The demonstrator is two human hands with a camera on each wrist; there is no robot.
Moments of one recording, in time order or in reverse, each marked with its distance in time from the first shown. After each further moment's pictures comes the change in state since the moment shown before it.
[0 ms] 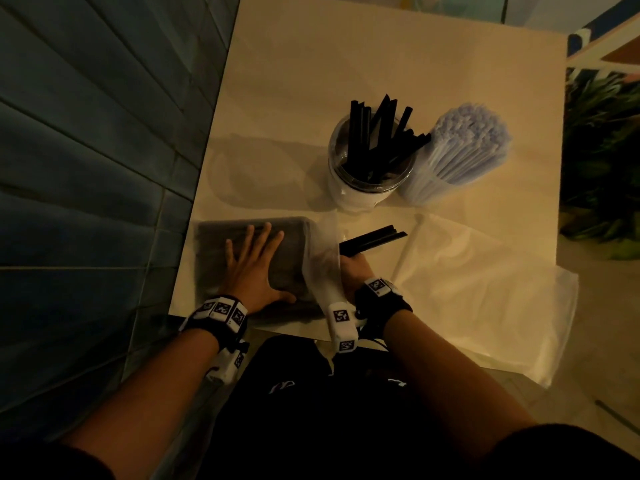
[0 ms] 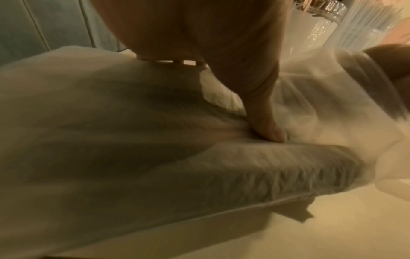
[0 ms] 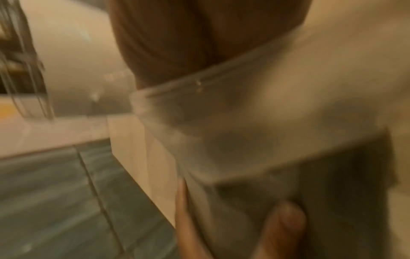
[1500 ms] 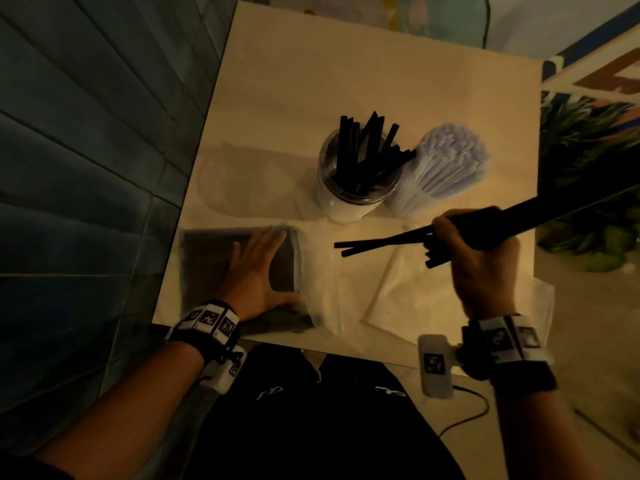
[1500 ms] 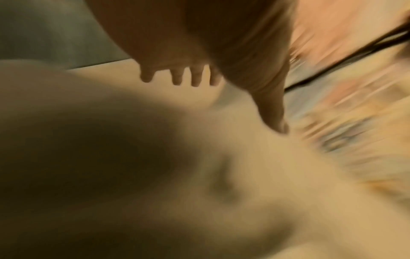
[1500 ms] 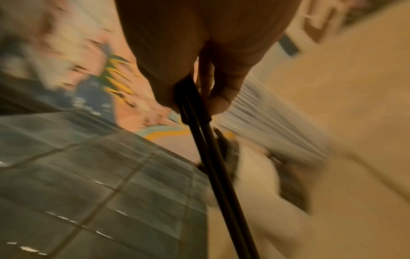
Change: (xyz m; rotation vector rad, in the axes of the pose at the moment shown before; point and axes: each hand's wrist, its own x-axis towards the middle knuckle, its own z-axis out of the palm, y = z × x) left_hand -0.008 0.029 -0.031 -0.265 0.035 0.149; right_hand -0.131 -0.117 -0.106 -0.149 0.347 -0.796
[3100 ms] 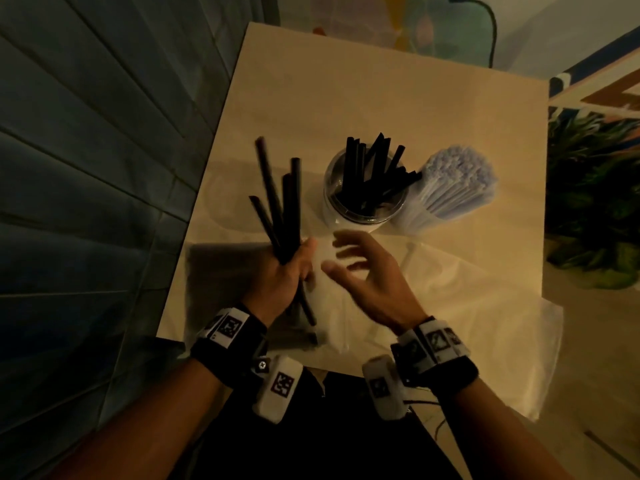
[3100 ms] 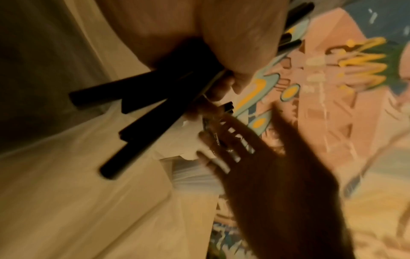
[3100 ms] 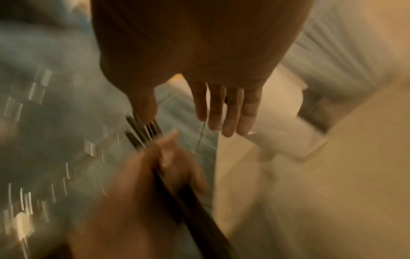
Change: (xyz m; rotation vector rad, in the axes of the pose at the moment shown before) left_hand -0.001 0.096 -0.043 -1.127 0.277 -0.150; right_hand -0.009 0.019 0.087 -0.260 -0.603 0.053
